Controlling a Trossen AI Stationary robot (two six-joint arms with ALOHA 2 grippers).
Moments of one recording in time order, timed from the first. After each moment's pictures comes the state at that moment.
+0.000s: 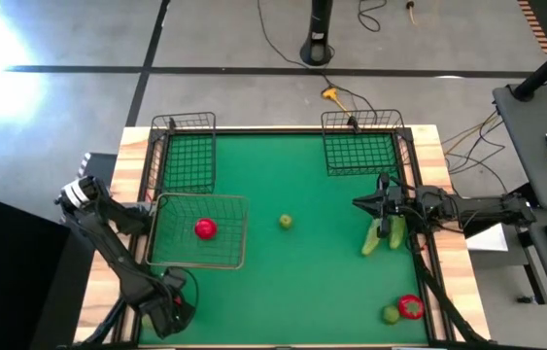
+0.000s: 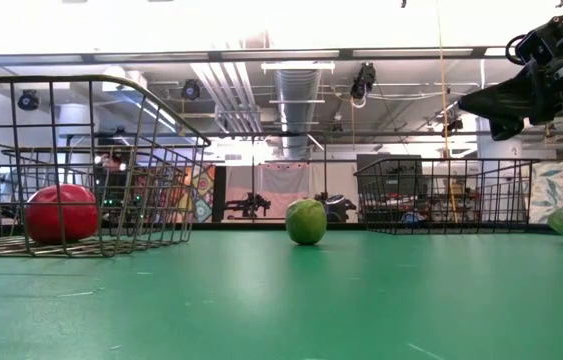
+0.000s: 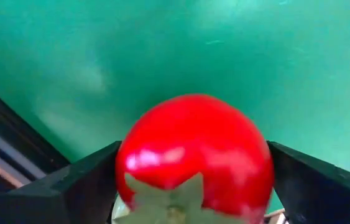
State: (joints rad) left arm -1.01 1.61 0.93 -0.78 0.14 -2.04; right arm 0.00 0.10 0.01 0.04 0.11 0.06
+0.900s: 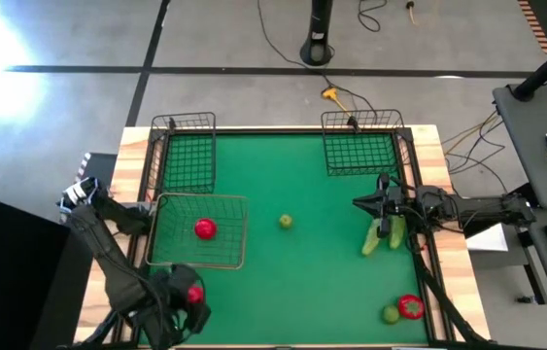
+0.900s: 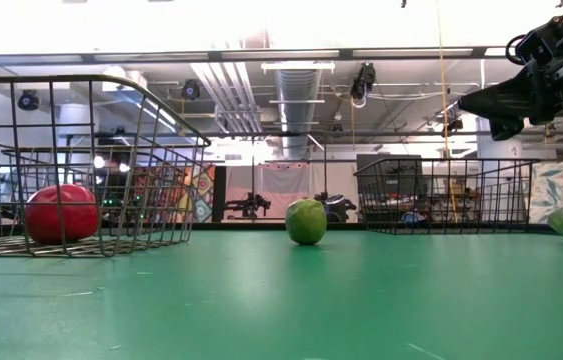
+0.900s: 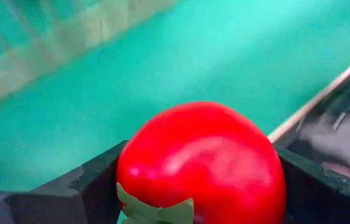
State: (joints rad) left arm -0.95 1.63 1.44 -1.20 -0.35 -1.92; right arm 0.00 0.10 0.01 0.04 0.11 0.06
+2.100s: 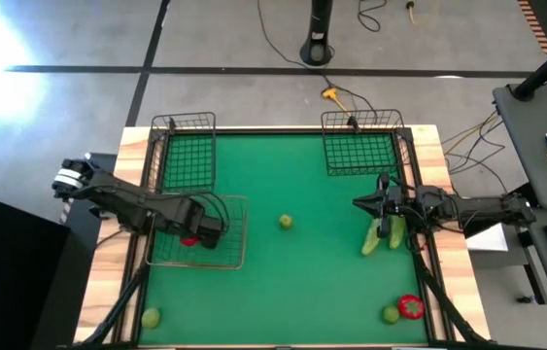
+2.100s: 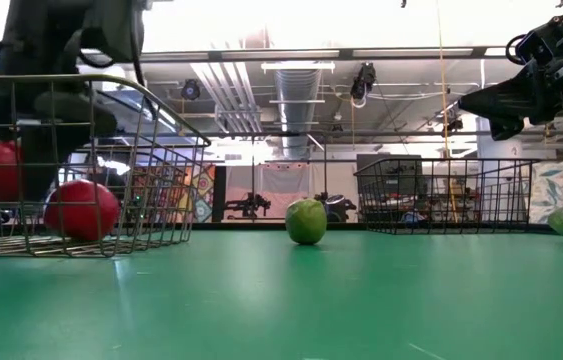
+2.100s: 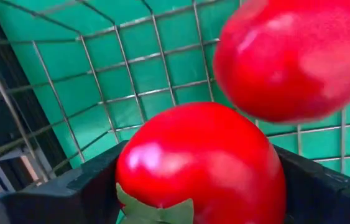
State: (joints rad) left arm -0.24 1.41 0.85 -1.14 0.00 -1.52; right arm 0.00 0.10 0.01 0.03 0.11 0.06
